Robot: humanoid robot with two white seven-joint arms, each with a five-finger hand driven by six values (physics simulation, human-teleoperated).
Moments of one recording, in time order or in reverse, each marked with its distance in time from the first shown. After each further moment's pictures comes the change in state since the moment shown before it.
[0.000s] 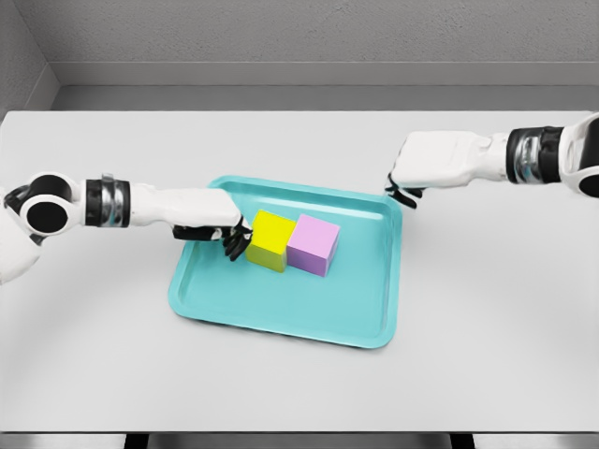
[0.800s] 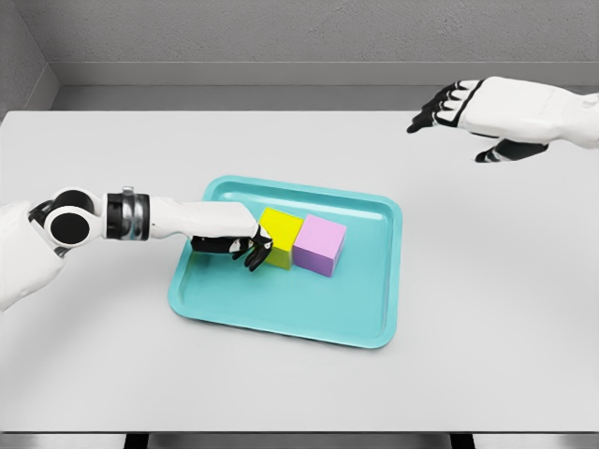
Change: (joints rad) left arm 0.044 -0.059 0.011 0.020 0.031 0.030 -0.008; right arm 0.141 -0.099 -0.309 -0.002 -0.203 0.000 0.000
